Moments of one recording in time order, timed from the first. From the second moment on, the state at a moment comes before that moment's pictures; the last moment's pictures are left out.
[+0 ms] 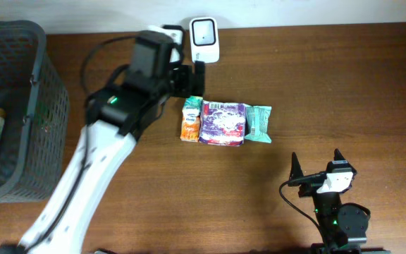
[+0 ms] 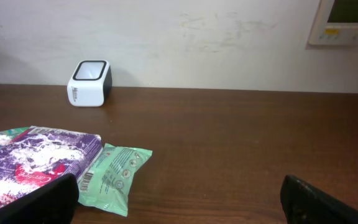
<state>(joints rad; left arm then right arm) -0.44 1.53 1.63 -0.74 -0.06 -0.26 -0.01 0.01 0.01 -0.07 -0.05 0.00</state>
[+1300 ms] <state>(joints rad) 0.57 1.77 1.62 -0.85 -0.31 0.37 -0.01 0.01 0.01 -0.07 -0.05 0.00</state>
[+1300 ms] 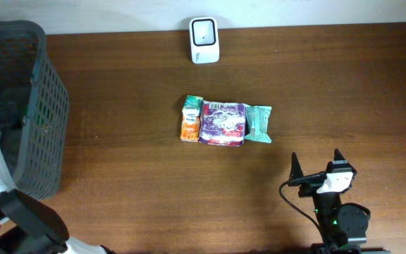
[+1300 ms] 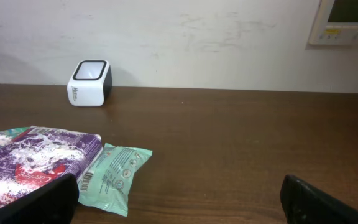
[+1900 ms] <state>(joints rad) 0.65 1.95 1.62 -0.77 -0.34 0.63 -0.01 0.01 0.01 -0.07 -0.05 0.00</state>
